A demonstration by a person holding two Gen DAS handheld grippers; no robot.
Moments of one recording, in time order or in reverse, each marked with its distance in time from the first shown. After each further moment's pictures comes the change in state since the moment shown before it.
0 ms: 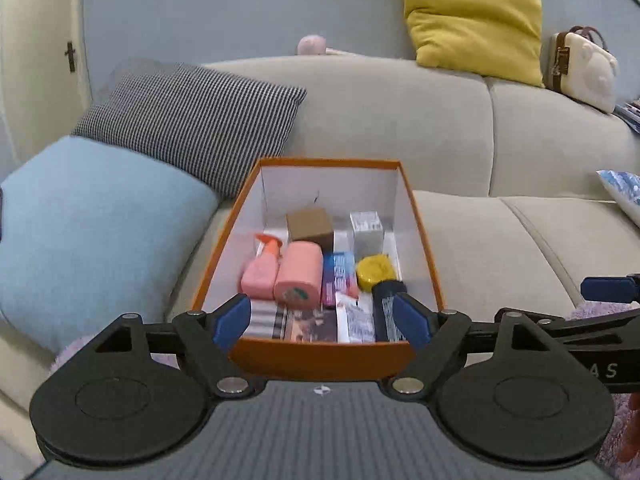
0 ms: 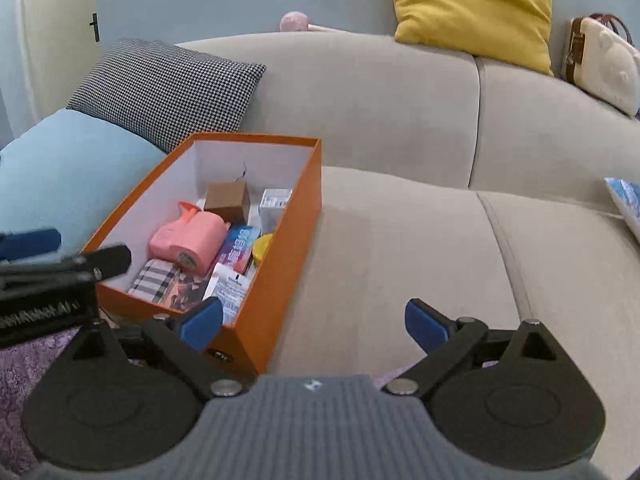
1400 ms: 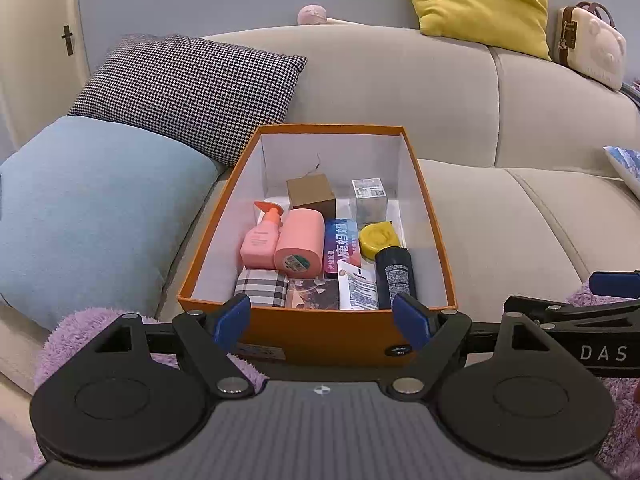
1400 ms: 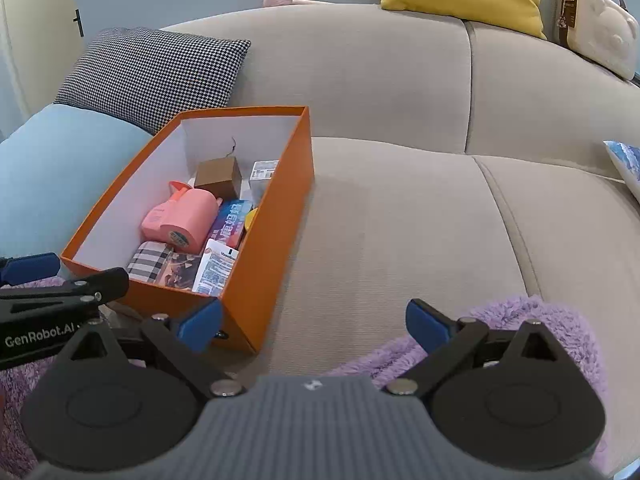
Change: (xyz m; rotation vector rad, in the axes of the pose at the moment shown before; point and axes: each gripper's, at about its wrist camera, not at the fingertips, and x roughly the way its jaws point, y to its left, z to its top) left arm 0.009 -0.001 -0.009 0.028 0.083 0.006; right arm 0.007 -0.013 -0.009 0.047 0.069 0.000
